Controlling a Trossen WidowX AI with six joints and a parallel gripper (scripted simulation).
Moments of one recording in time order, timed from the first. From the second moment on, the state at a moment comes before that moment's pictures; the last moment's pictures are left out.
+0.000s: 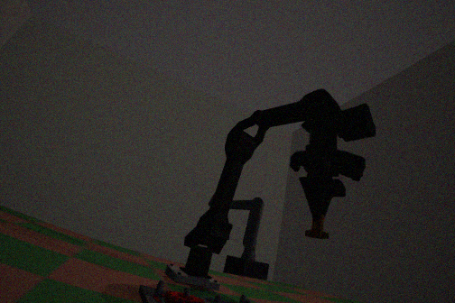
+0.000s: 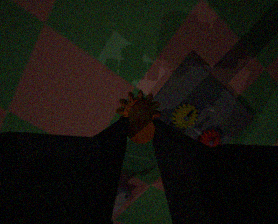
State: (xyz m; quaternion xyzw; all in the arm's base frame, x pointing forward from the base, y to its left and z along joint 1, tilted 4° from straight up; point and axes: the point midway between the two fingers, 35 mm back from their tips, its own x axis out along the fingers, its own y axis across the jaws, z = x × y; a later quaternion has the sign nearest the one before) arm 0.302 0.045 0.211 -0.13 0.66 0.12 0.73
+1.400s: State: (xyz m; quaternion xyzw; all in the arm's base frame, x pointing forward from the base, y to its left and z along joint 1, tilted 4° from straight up) arm 0.306 -0.040 0.172 -0.14 0.66 0.12 0.73
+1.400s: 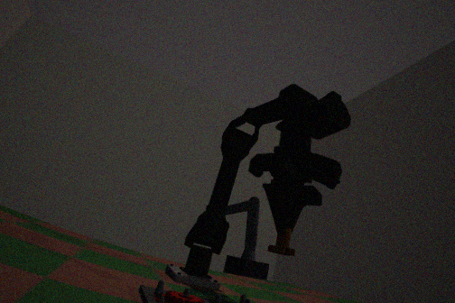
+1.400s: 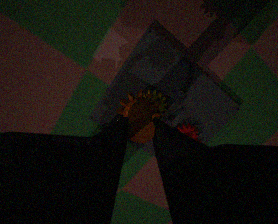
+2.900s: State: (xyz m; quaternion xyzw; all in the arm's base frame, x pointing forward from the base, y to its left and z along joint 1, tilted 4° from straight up) arm 0.281 -0.117 0.131 -0.14 0.67 0.11 0.72
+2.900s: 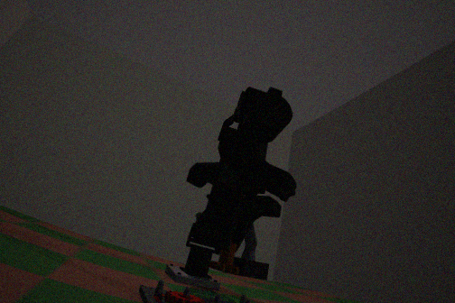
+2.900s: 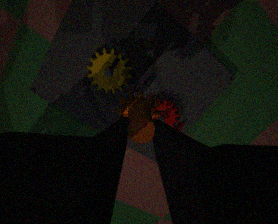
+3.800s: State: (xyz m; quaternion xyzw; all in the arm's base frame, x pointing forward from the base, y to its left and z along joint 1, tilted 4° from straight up) arm 0.282 -0.118 0.119 -0.21 0.65 0.17 0.71
